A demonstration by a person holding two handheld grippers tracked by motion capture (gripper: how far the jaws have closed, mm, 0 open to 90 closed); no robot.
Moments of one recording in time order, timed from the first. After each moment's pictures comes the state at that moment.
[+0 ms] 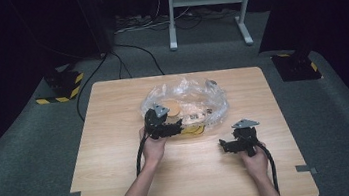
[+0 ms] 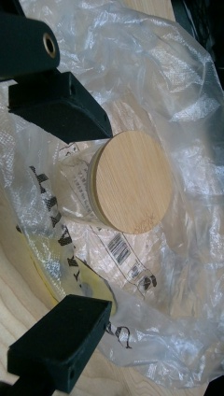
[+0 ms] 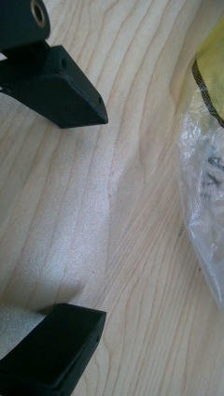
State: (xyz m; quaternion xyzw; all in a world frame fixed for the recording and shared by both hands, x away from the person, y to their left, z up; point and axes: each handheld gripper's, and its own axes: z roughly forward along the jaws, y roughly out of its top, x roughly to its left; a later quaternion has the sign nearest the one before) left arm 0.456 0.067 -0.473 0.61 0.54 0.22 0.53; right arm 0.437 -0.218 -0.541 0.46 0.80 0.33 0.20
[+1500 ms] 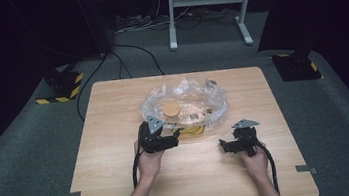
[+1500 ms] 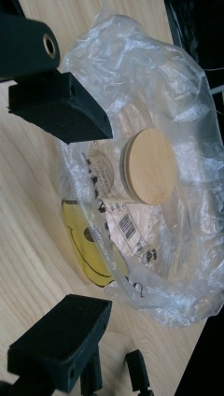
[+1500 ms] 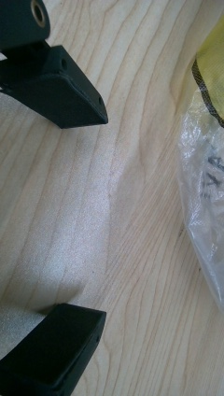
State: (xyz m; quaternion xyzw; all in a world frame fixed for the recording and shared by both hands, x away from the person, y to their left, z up) left arm 0.403 0.080 -0.464 0.60 0.52 0.22 0.56; right arm 0.437 -0.218 -0.541 0.46 0.80 0.33 0.20
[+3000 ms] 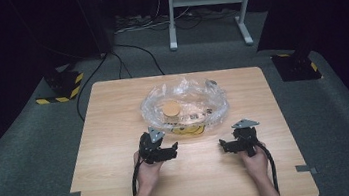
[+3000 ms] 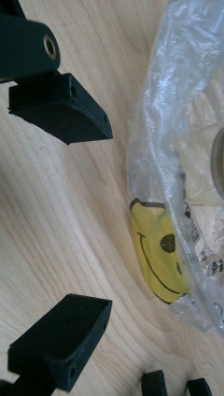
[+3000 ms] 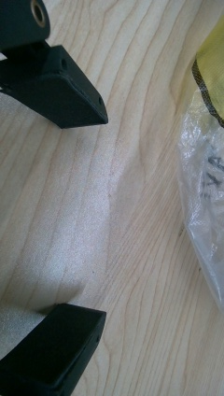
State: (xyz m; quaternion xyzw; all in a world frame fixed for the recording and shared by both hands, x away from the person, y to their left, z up) left arm 0.395 0.086 -0.507 0.63 0.56 0.20 0.50; right arm 0.437 -0.218 -0.541 0.46 0.80 0.33 0.20
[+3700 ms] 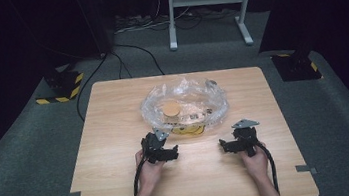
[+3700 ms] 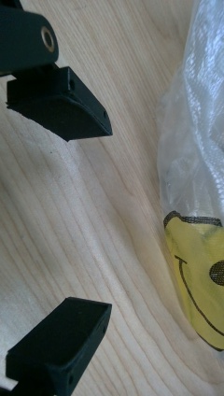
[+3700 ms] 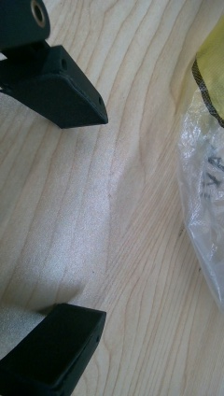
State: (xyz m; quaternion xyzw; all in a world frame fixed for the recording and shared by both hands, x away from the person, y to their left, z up) left arm 0.410 0.077 -0.533 0.66 0.56 0.21 0.44; right arm 0.437 -0.218 -0.541 0.46 0.80 0.33 0.20
